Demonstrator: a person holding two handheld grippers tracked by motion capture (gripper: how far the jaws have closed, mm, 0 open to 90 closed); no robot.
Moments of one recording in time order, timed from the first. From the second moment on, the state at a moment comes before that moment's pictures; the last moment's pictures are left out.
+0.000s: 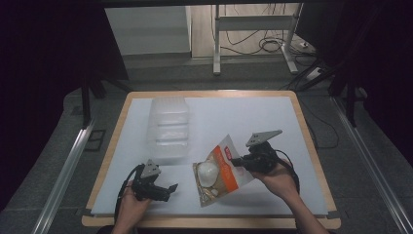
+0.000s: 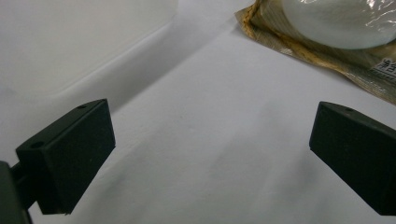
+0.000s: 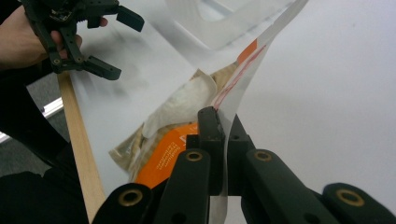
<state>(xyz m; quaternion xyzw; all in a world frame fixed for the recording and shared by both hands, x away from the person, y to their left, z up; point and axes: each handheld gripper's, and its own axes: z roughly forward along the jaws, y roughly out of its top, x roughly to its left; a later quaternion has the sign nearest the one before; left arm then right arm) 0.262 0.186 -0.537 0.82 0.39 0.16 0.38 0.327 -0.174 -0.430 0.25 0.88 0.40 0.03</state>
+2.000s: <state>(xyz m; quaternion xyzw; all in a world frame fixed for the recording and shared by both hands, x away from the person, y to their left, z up) 0.262 0.187 -0.536 0.82 0.39 0.16 0.38 0.410 -0.121 -0.343 0.22 0.88 0.39 0.12</state>
